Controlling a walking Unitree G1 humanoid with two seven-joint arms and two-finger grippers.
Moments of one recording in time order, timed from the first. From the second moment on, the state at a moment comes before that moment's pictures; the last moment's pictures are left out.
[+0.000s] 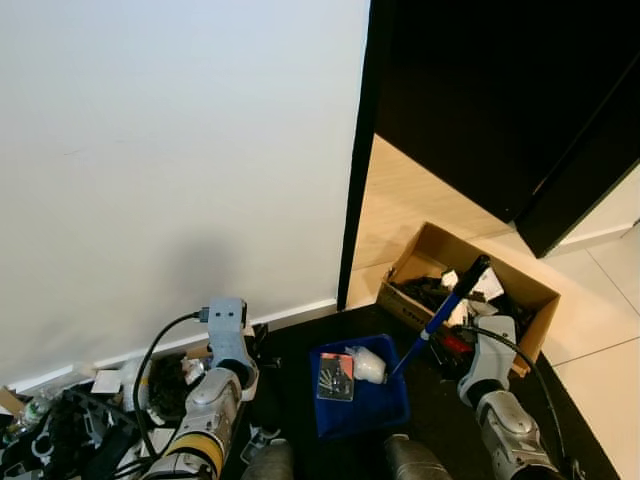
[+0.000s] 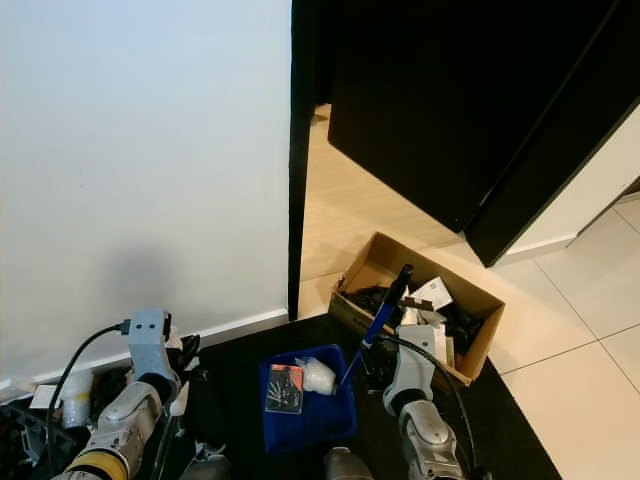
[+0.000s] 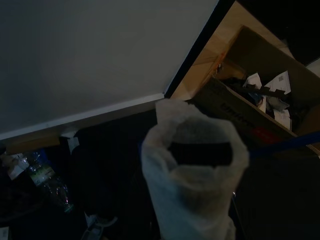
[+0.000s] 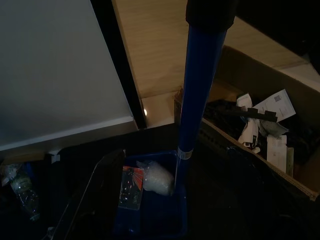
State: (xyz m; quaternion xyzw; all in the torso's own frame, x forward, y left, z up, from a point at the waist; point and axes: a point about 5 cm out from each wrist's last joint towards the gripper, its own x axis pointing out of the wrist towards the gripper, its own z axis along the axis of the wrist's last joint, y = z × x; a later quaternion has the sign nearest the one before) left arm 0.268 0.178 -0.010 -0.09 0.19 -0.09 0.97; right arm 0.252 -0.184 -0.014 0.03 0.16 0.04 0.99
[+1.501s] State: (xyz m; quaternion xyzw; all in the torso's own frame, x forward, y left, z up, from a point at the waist) left arm 0.268 0.178 -0.010 -0.09 0.19 -0.09 0.97; right arm 0.251 -0.184 -0.015 0.03 0.16 0.04 0.99
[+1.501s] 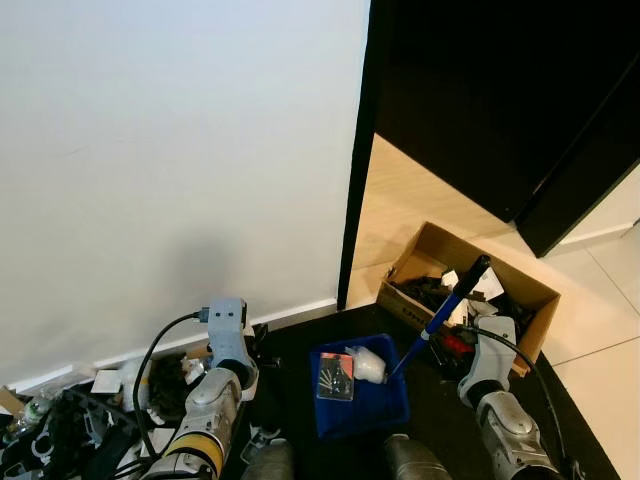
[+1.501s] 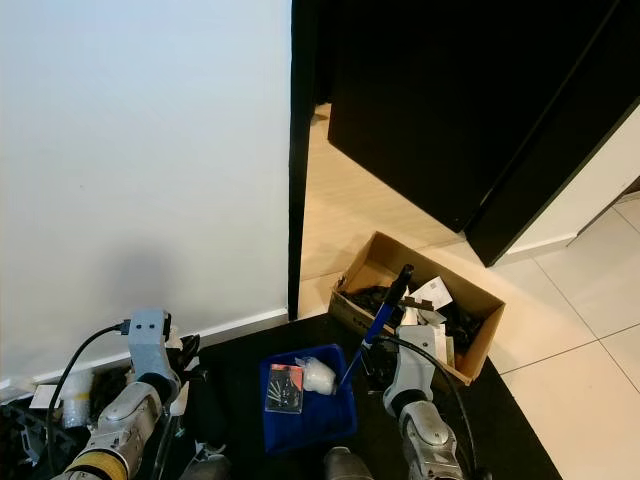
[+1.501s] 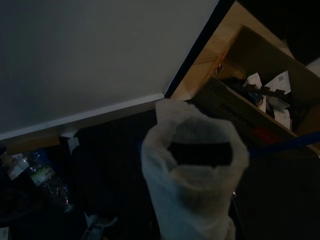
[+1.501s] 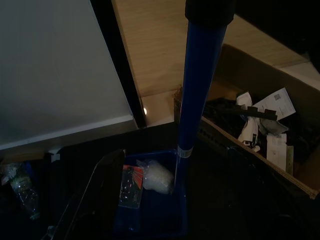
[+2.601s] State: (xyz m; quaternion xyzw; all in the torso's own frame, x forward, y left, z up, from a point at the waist) left arm 0.268 0.178 -0.010 -0.09 0.19 -0.09 0.97; right arm 0.251 -0.184 -0.015 0.03 0.16 0.04 0.99
